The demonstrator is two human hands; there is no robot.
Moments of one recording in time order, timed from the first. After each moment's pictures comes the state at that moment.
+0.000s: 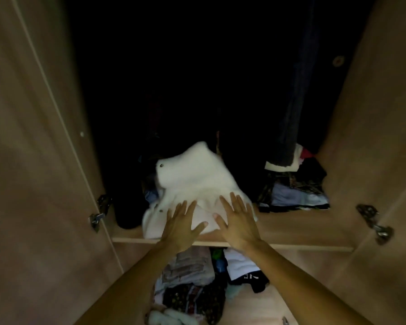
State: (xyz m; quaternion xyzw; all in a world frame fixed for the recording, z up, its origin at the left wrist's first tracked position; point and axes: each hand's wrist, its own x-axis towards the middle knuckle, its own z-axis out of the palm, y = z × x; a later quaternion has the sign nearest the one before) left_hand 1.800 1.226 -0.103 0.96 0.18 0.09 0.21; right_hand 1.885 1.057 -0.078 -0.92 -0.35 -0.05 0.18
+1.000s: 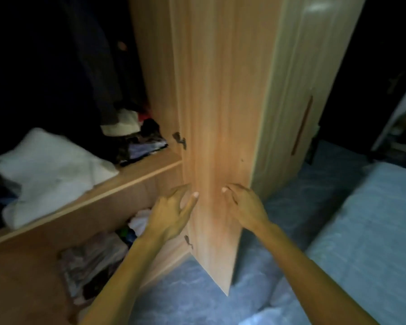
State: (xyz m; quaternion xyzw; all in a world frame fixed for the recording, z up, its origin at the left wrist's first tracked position) left_hand 1.572 0.867 0.009 0.92 -0.20 0.10 0.31; right_hand 1.572 0.654 -0.015 -0.94 -0.04 -0.18 0.29
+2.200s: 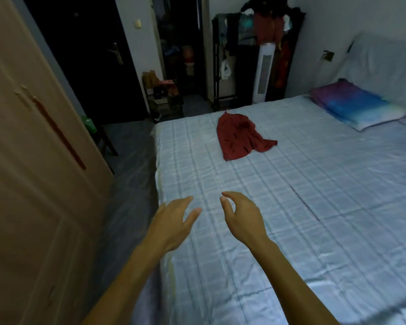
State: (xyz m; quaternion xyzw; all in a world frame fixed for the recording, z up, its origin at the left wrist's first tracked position) left_hand 1.582 0.272 -0.073 0.71 -0.66 -0.13 0.18; right_hand 1.393 0.221 -0.079 -0.74 0.52 -0.33 0.28
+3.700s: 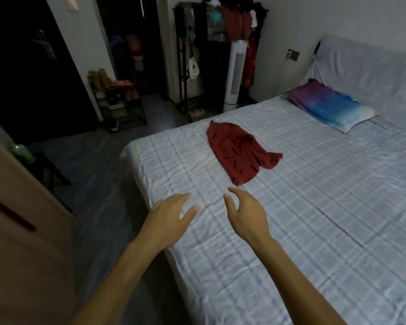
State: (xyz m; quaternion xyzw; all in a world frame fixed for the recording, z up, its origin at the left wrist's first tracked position) left_hand 1.898 -0.043 -0.065 0.60 -0.74 -0.21 0.19; right_hand 1.695 -0.051 -0.083 -0.65 0.67 -0.31 0.19
